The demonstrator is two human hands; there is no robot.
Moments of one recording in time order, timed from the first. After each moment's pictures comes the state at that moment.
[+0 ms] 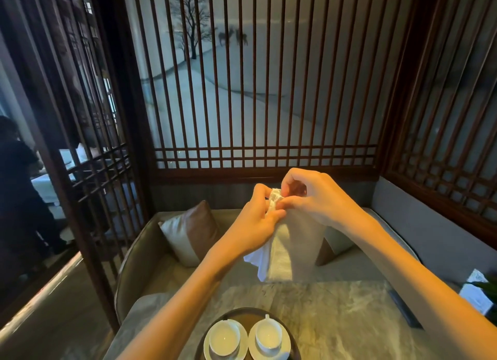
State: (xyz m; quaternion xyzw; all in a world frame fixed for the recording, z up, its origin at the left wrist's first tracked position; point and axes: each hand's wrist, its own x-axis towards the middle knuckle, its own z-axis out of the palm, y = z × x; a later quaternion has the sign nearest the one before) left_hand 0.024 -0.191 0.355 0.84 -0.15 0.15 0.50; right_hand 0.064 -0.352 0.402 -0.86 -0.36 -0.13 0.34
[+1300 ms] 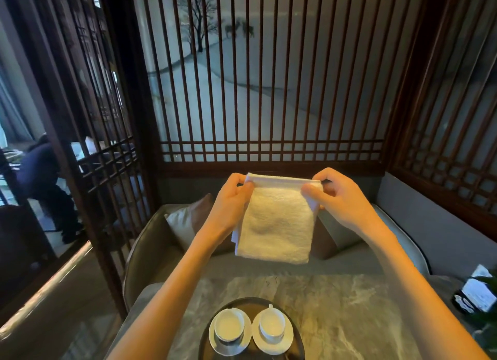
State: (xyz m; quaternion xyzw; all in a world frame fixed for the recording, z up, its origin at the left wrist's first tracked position) left_hand 0.026 -0.146 0.348 0.78 -0.07 0.21 0.59; right_hand 0.078 -0.384 0.361 -0.79 -0.30 -0.12 0.52
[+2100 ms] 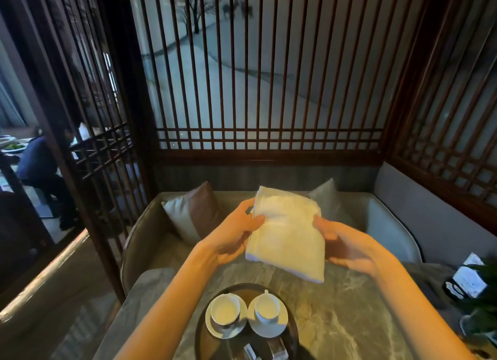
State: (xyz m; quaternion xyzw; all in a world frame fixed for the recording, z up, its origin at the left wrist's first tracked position) left_hand 0.017 -0.155 0.282 0.60 -0.10 -0.09 0.79; right_hand 0.069 -0.412 0.278 -0.61 -0.05 0.32 0.72
